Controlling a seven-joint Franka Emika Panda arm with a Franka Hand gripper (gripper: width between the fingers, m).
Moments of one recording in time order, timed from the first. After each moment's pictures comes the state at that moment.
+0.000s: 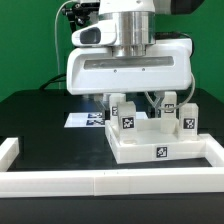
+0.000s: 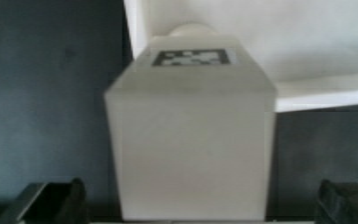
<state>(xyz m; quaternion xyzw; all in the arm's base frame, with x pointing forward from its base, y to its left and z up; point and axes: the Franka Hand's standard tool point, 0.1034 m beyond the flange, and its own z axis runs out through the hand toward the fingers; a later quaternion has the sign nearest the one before) 0.564 0.007 0.085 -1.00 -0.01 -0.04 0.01</state>
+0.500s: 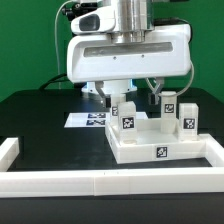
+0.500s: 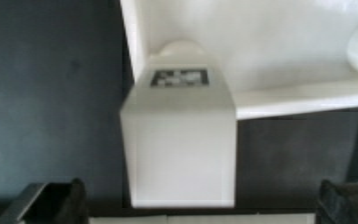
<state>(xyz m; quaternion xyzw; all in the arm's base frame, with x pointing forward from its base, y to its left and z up) 0.541 0.005 0.098 -1.00 -0.01 -0.04 0.02</state>
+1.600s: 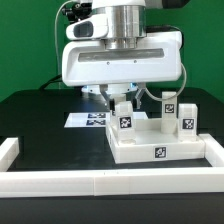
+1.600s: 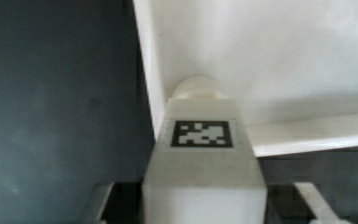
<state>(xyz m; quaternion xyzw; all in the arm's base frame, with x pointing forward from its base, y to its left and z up) 0.530 -0.002 0.090 -1.00 0.01 -0.04 0.01</state>
